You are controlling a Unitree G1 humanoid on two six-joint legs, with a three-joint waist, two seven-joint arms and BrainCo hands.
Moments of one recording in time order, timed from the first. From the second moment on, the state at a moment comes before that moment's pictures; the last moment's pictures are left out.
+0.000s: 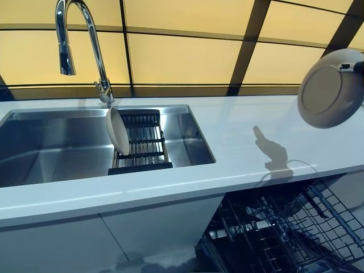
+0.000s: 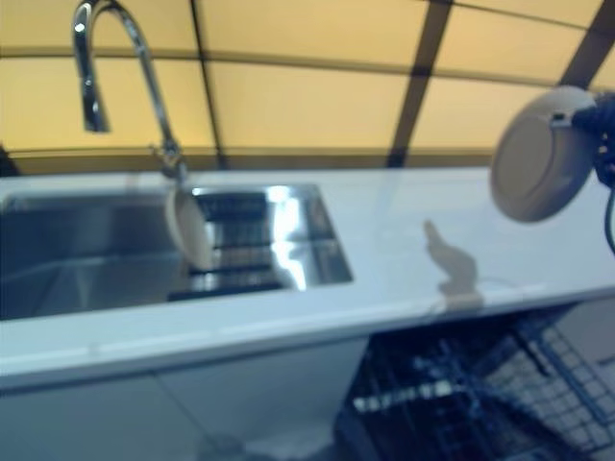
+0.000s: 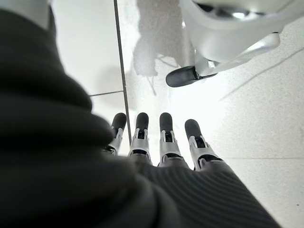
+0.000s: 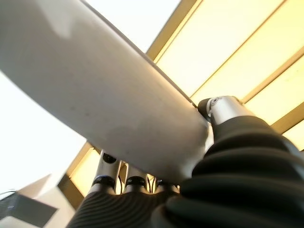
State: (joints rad) left arm 0.04 0.32 -0.22 1.27 -0.32 0.13 0.00; right arm -1.05 -1.35 0.50 0.51 0.52 0.50 0.31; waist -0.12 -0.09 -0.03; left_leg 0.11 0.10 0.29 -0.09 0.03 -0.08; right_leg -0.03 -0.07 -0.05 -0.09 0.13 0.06
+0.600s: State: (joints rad) left arm 0.03 0.31 -0.17 1.27 -0.29 0.13 -0.01; right arm -0.35 -1.35 0.00 0.23 0.47 0.52 0.47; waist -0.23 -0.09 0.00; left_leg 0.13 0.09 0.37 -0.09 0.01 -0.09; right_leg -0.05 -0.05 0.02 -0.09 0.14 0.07
